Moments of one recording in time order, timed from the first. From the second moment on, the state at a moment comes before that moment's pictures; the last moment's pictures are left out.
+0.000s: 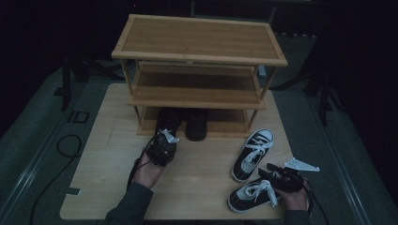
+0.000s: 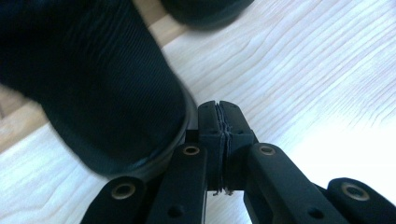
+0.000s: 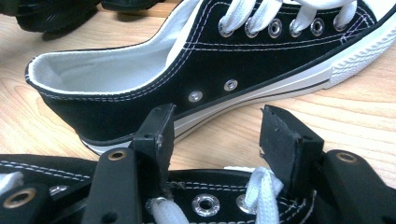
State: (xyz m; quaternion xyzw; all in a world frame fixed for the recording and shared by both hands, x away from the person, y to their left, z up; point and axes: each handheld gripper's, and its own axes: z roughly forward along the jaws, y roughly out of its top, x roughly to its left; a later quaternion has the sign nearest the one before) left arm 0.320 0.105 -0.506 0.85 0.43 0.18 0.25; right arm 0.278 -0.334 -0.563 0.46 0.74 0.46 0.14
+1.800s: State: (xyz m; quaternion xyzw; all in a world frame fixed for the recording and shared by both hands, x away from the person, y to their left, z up) left arm 0.348 0.142 -0.541 0.82 0.50 0.17 0.21; right arm 0.278 -0.334 -0.563 0.46 0.74 0.46 0.14
